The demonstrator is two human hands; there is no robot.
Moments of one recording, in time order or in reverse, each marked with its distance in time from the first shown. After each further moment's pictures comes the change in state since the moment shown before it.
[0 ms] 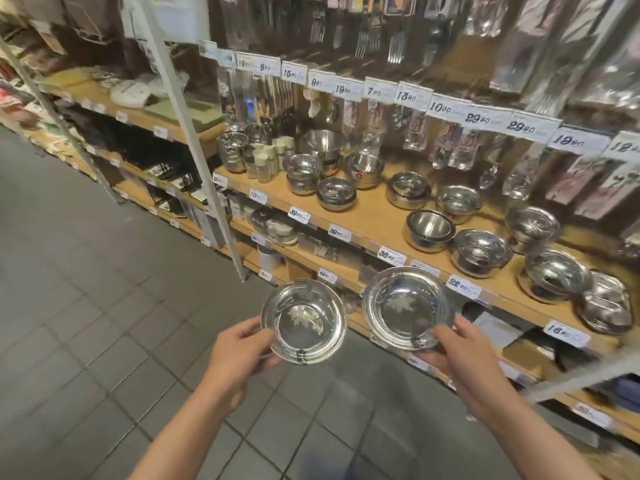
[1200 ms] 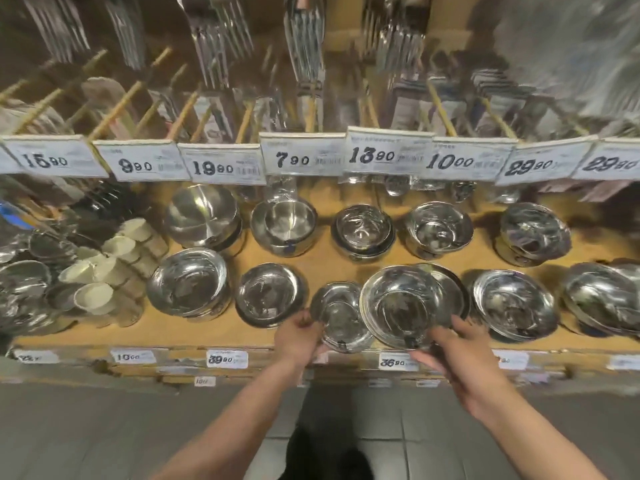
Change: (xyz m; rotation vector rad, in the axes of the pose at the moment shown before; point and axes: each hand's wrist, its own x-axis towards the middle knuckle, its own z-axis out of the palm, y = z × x) left_hand 0.455 0.110 0.223 0.436 -0.404 -0.207; right_hand 0.317 -0.072 0.069 0.339 0.572 0.213
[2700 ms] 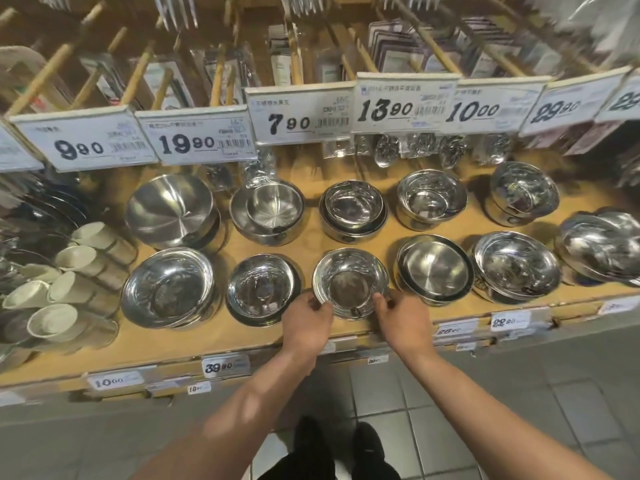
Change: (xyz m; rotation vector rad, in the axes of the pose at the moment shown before) left_hand 0.028 -0.001 0.005 0.183 -0.034 0.163; right_hand 0.030 0.041 0.091 -0.937 0.273 -0.343
